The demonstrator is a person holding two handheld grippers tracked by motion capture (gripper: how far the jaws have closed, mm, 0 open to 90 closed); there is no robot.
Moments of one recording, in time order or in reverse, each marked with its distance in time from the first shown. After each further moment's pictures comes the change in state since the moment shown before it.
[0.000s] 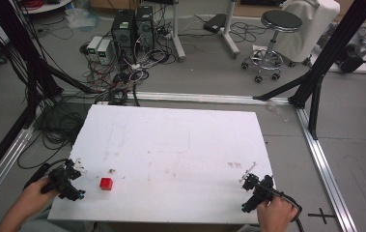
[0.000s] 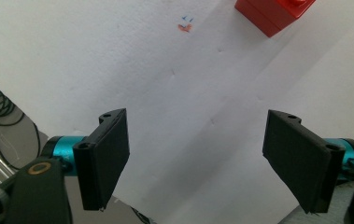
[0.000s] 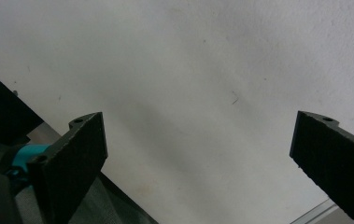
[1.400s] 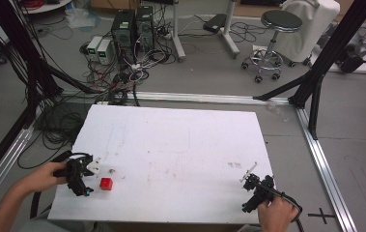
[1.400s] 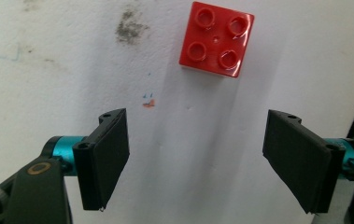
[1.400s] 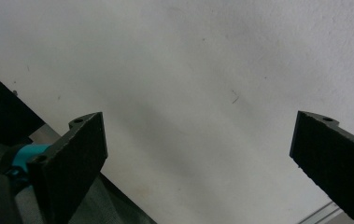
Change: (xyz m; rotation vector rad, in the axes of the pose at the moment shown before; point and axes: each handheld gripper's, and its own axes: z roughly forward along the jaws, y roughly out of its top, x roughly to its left) left arm 0.003 0.047 0.007 0.023 -0.172 0.469; right arm -0.002 -0.003 0.001 -0.011 0.013 0.003
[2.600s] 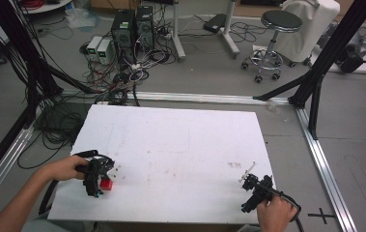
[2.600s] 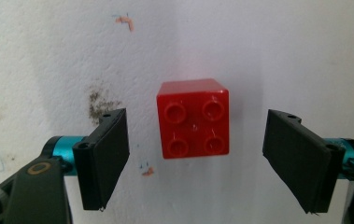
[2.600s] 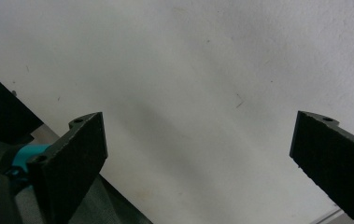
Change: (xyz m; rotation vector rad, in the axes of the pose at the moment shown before) left arm -0.001 0.053 0.026 0.122 -0.086 0.303; right arm 0.000 0.003 0.004 0.010 0.011 -0.013
